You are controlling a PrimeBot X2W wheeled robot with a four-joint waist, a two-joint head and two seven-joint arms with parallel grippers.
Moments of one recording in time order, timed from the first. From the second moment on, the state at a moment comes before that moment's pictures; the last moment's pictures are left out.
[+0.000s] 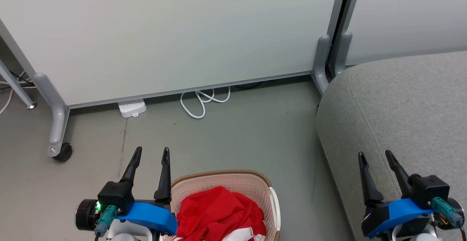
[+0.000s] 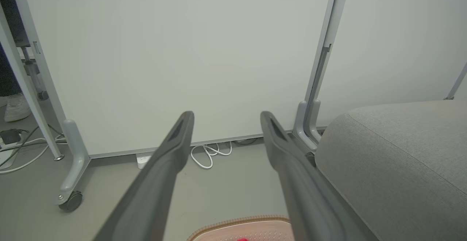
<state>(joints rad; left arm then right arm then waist) -0.11 0.05 -0.14 0.32 -0.17 -0.08 -0.26 -0.07 -0.05 -0.07 0.25 0.09 0.13 -0.15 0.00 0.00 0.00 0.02</state>
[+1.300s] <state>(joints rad) -0.41 0.22 -0.30 0.64 -0.15 -0.13 -0.16 -0.39 -0.05 0.10 0.15 0.12 0.13 -0.21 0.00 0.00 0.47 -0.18</state>
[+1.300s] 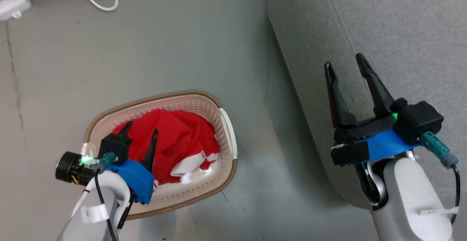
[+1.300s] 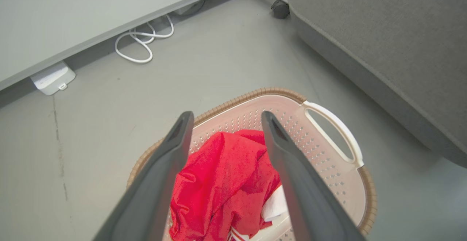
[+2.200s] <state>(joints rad) -0.71 0.43 -0.61 0.96 -0.30 -0.13 0.02 -0.55 -0.05 0.20 0.15 0.24 0.13 -0.26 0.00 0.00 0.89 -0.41</state>
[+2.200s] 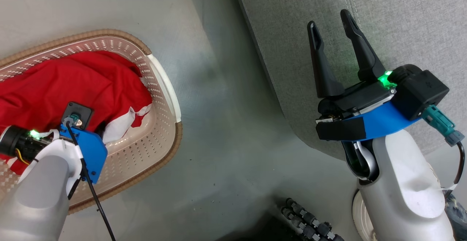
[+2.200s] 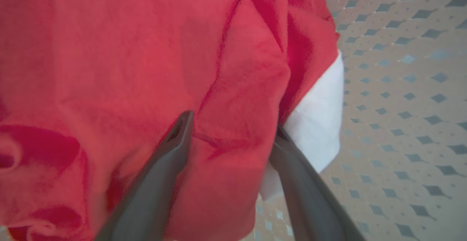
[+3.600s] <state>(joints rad) -0.74 0.25 -0.65 1.06 -0.38 -0.11 -0.08 -0.52 -0.05 0.13 0.21 0.13 0.13 -0.26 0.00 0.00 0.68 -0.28</state>
